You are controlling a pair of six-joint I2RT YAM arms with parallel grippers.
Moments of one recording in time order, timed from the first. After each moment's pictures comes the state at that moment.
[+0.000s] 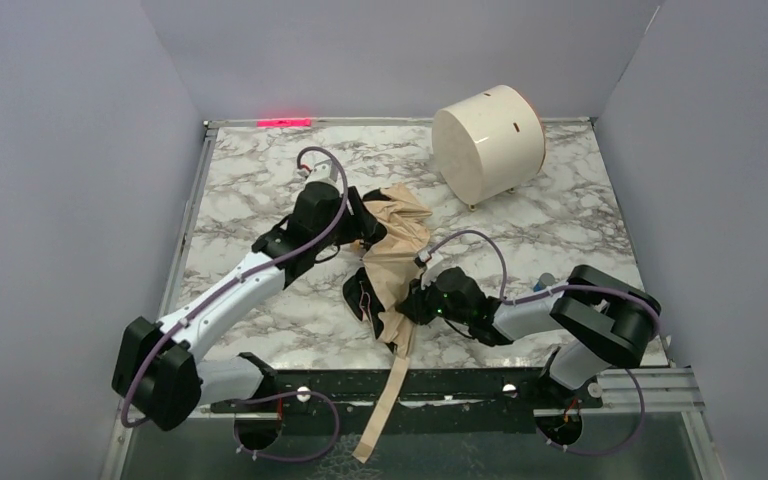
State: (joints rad) left arm -0.61 1.16 0.87 -0.18 -0.10 -0.68; right arm 0.96 1.57 0.39 0.69 -0.06 0.42
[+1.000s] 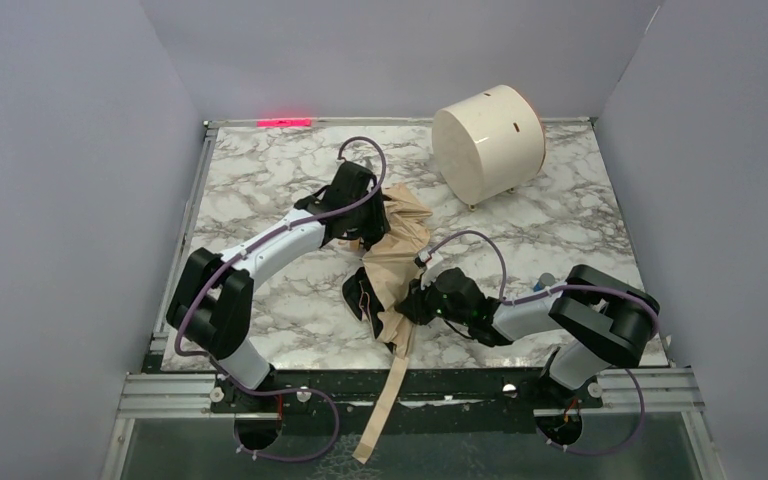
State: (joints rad) left arm -0.57 1.59 1.15 -0.35 0.04 -0.62; right arm 0.96 1.59 0.39 0.72 -0.05 0.43
